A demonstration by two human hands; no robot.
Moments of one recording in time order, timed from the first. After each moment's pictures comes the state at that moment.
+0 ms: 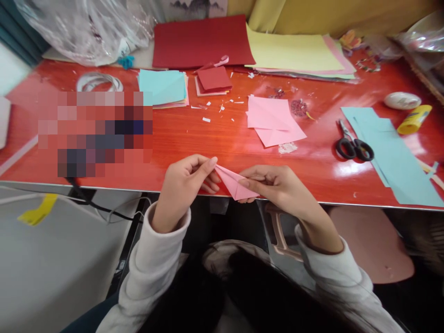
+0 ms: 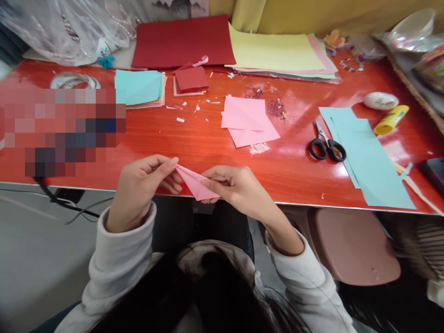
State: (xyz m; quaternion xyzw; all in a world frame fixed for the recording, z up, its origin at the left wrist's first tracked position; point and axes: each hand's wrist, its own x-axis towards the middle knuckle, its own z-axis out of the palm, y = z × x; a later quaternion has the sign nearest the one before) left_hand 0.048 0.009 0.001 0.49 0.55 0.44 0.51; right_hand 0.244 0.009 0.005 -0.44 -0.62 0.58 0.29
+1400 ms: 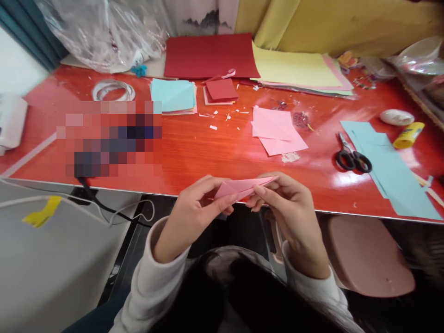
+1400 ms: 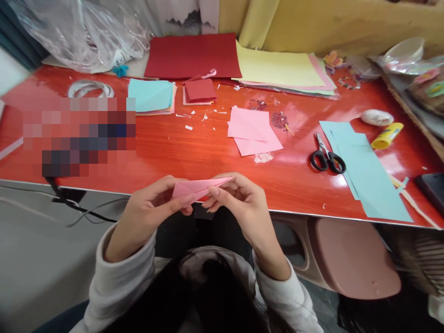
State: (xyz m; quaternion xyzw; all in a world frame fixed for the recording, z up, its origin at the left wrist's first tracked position) left_hand 0.044 -0.023 0.011 0.54 0.48 0.42 0.55; right_hand 0.223 -0.018 0.002 -0.42 -0.48 0.59 0.49
